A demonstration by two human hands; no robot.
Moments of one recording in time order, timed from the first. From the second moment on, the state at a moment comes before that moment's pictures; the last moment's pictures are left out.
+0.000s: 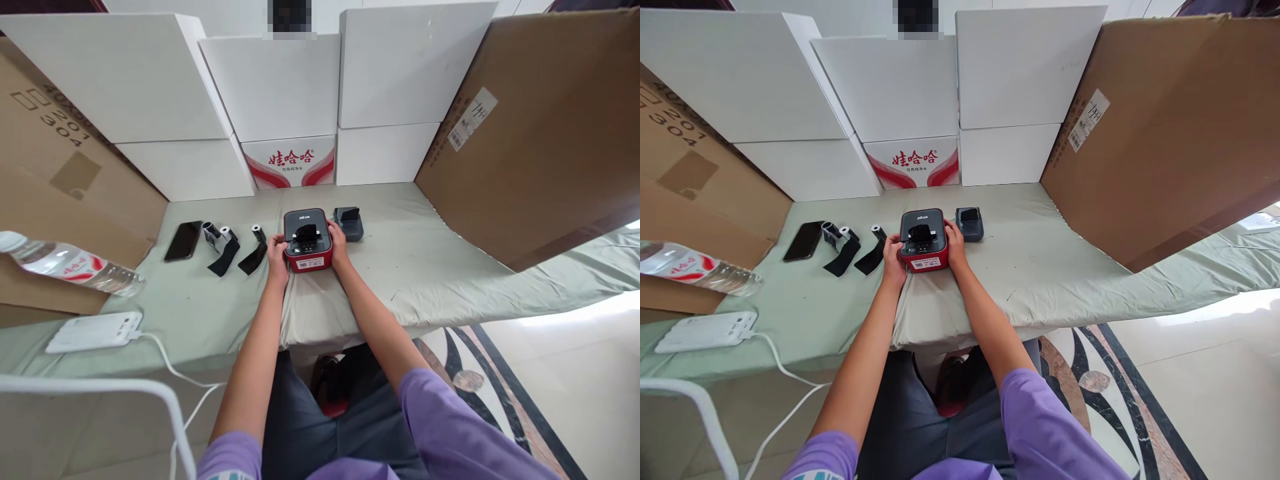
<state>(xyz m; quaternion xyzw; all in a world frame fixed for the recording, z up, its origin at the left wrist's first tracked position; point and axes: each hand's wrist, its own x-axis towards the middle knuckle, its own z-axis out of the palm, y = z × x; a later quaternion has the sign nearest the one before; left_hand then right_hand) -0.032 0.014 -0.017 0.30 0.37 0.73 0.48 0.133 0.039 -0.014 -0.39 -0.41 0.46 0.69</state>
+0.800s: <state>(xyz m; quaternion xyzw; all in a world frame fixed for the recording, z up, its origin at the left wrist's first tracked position) -0.034 -0.008 -0.021 0.51 0.40 0.68 0.34 0.171 0.035 -0.009 -0.73 -0.50 0.10 0.45</state>
